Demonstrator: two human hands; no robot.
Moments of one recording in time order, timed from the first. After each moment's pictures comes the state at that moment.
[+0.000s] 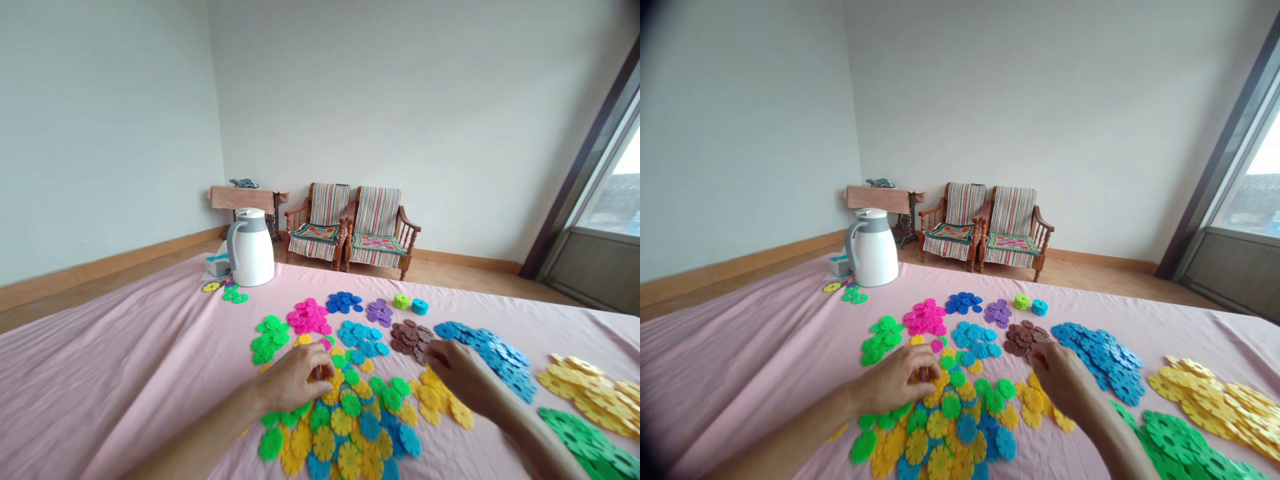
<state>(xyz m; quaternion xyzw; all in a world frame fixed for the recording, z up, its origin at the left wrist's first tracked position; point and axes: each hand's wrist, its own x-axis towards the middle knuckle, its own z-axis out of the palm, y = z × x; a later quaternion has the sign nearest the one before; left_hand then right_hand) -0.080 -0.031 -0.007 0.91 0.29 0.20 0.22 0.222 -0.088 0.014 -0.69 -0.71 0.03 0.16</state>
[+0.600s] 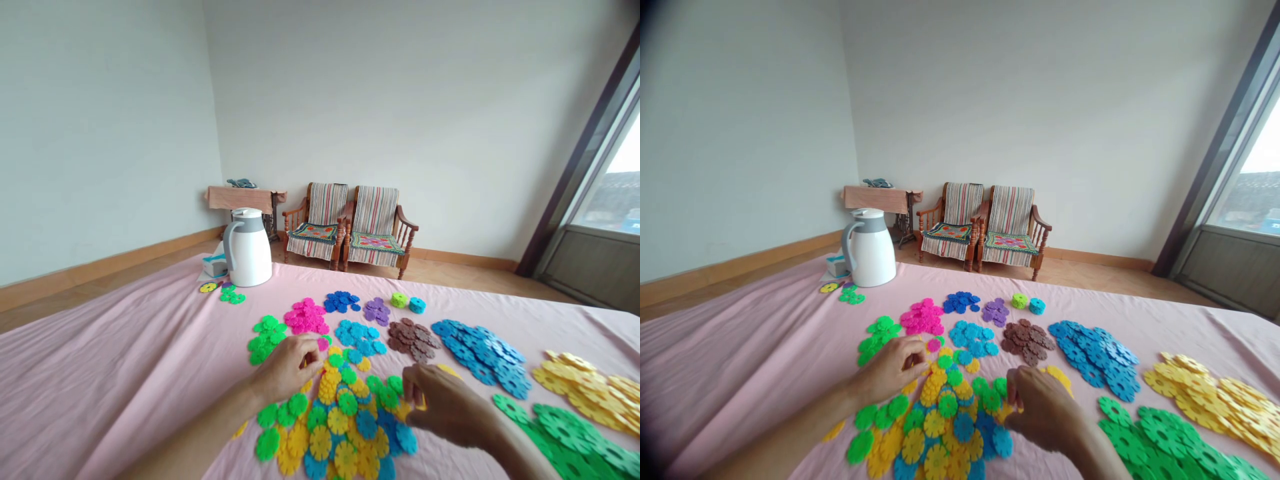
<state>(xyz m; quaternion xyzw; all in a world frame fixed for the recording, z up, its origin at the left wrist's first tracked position) -0.080 -0.024 -0.010 0.88 0.36 0.26 0.19 0.190 -0.112 0.010 -0.65 -0.74 0.12 0.07</state>
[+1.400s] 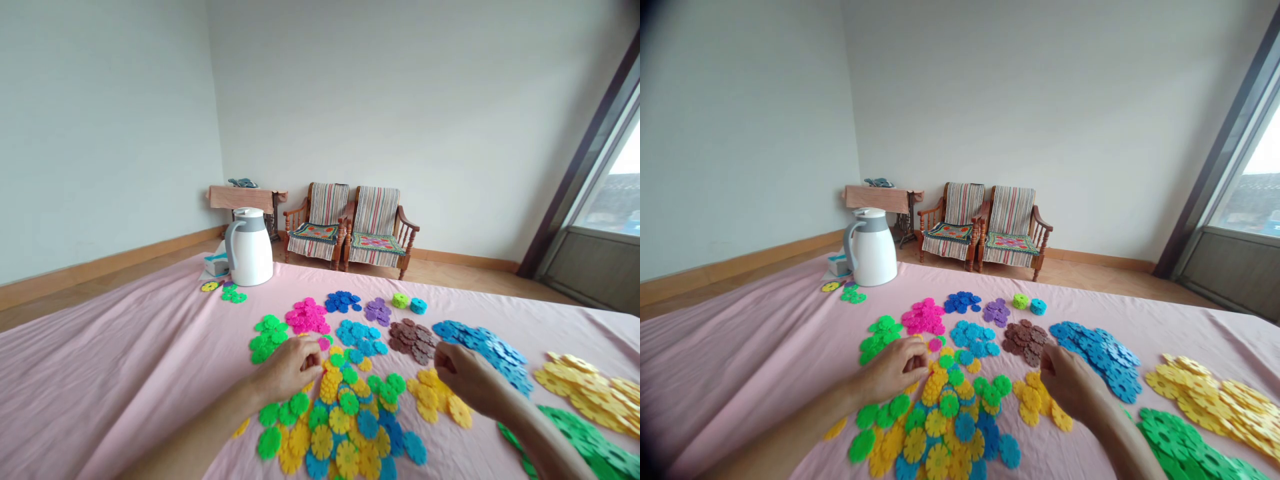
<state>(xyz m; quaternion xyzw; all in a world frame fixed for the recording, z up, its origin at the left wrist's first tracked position) -0.083 -0.024 -0.010 0.88 0.35 0.24 0.22 0.241 -0.093 0.004 -0.73 -0.67 0.02 0.13</state>
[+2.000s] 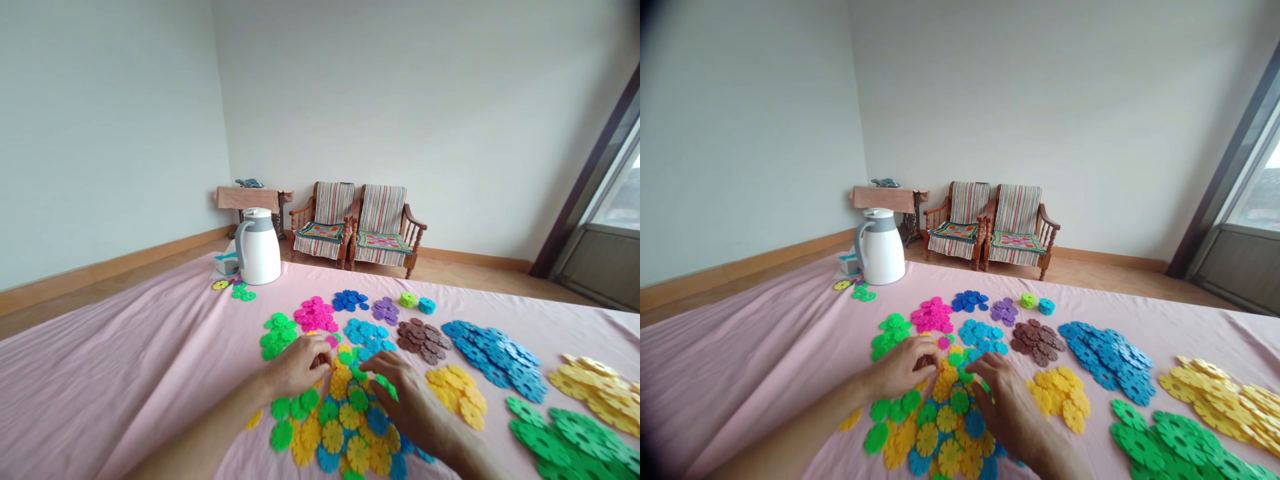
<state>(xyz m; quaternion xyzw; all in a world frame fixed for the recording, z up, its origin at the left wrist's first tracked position) -0.084 -0.024 -0.010 0.89 0.32 0.23 0.22 0.134 -0.105 -0.007 -0.50 -0.81 0.12 0.28</state>
